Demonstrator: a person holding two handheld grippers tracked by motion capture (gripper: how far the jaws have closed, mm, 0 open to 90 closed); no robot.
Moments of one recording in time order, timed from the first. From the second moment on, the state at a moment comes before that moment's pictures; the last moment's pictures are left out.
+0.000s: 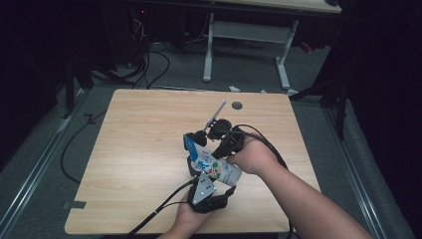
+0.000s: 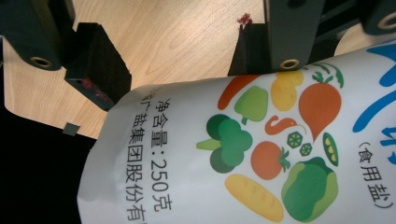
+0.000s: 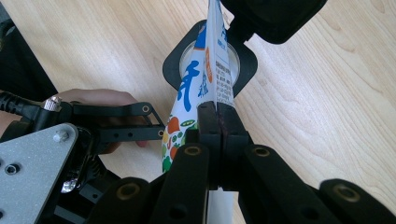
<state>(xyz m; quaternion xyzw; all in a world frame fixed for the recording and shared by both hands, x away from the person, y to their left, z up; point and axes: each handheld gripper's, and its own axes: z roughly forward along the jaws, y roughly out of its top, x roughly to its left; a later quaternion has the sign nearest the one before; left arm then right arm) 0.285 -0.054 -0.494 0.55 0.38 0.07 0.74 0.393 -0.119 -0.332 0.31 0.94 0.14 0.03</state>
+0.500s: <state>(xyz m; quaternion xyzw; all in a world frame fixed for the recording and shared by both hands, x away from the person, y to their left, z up) 0.285 -0.053 -0.491 0.54 0.38 0.08 0.75 0.390 -0.119 -0.328 0.30 0.94 0.14 0.03</state>
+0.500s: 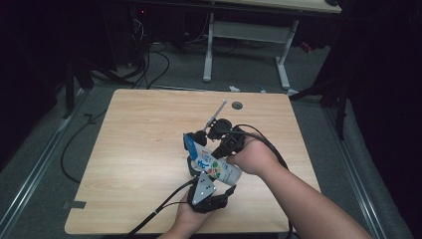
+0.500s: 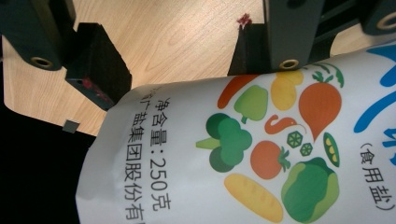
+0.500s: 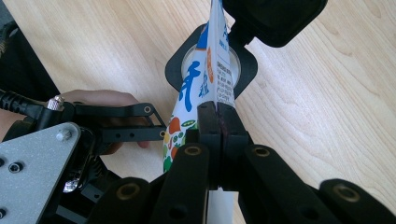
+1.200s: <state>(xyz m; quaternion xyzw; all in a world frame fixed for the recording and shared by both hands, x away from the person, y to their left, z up) 0.287 -0.053 -0.493 0.55 0.38 0.08 0.74 0.391 -0.118 -0.329 0.30 0.94 0.15 0.03</state>
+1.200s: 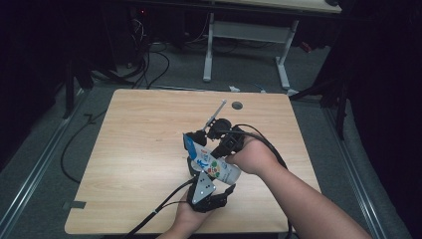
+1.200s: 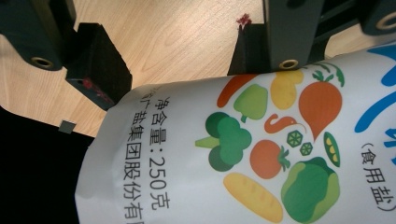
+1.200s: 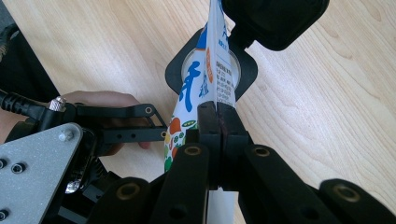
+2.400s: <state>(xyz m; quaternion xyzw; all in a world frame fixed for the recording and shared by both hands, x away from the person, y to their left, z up) 0.287 -0.056 -0.493 0.54 0.38 0.08 0.75 0.392 -0.116 -0.332 0.30 0.94 0.14 0.03</state>
